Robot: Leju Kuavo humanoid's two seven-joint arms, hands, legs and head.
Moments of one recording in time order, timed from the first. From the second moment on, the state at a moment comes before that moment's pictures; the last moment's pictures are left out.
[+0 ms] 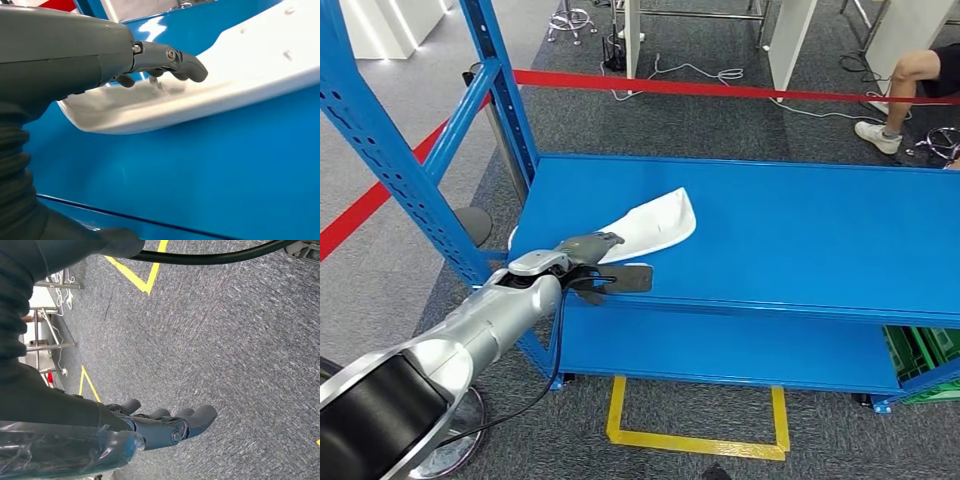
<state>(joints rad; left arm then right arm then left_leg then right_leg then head) -0.93 -0.19 -0.95 -0.36 -0.68 -0.13 -0.06 -0.12 0.20 -0.79 -0.20 1.55 -0.25 0.24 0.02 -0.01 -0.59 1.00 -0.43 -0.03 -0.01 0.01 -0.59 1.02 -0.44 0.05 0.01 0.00</state>
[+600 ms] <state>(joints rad) -0.93 -0.20 -0.94 -0.35 -0.69 -0.09 -0.06 -0.12 0.20 -0.79 -0.20 1.54 -0.25 0.23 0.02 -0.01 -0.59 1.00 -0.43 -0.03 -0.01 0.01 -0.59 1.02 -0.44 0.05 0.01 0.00</state>
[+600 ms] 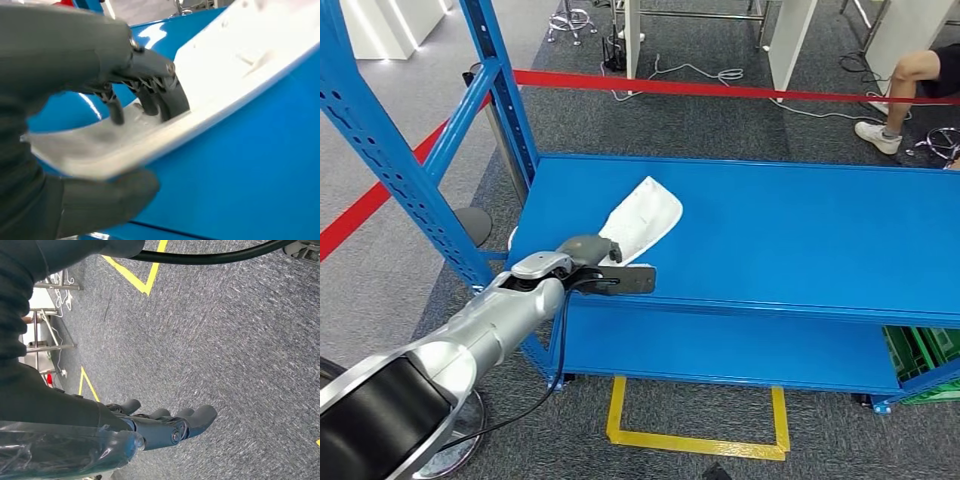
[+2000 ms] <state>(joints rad) -0.94 -0.22 -0.94 -0.34 -0.72 -0.07 -0.08 -0.12 0.20 -0.79 -0.20 1.53 -0.26 0.23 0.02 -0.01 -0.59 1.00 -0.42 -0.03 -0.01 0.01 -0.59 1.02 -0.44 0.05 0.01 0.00</state>
